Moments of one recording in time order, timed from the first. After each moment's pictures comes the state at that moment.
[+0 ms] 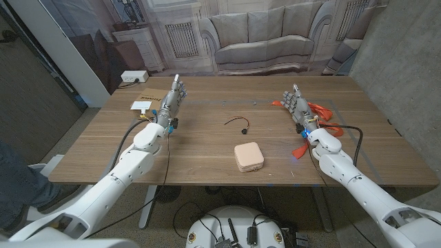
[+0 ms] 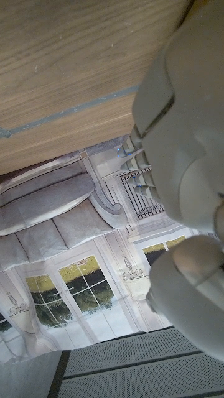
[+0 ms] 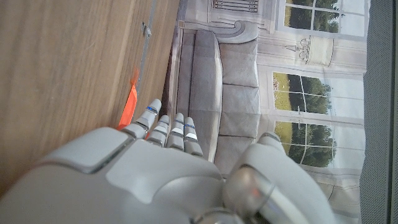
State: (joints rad) left arm 0.91 0.56 0.35 -1.48 -0.59 -0.26 0.09; left_hand 0.42 -0.01 -0.16 0.13 0.33 -0.05 0.02 0.20 0.18 -0.02 -0.05 0.20 0.19 -0.07 -0.02 0.19 0.18 -0.09 -0.04 0.21 0.17; right arm -0.85 -0.48 -0.35 -1.23 0.71 0.34 0.11; right_hand 0.31 0.00 0.06 0.06 0.21 0.17 0.07 0.20 0.19 0.19 0.06 0.21 0.18 0.08 0.02 0.19 0.18 0.08 -0.04 0.50 0.17
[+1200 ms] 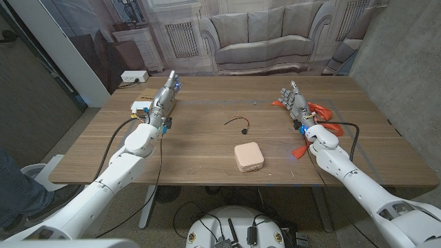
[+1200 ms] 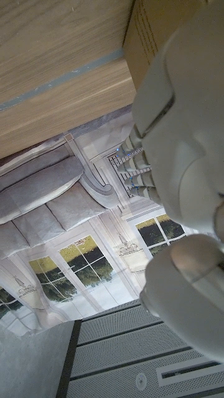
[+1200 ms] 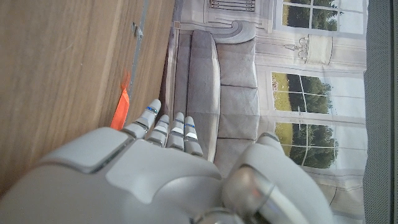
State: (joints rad) left arm 1.00 0.63 0.30 -1.61 -0.53 -0.31 0.14; left_hand 0.47 0.01 -0.16 0.12 0.36 0.00 0.02 0.21 0.18 0.02 -0.05 0.21 0.19 -0.03 -0.02 0.19 0.18 -0.08 -0.03 0.21 0.17; right arm -0.81 -0.46 -0.36 -1.20 0.72 0.33 0.12; right_hand 0.31 0.01 0.06 0.06 0.21 0.18 0.07 0.20 0.19 0.19 0.06 0.21 0.18 0.09 0.02 0.19 0.18 0.09 -0.04 0.48 0.17
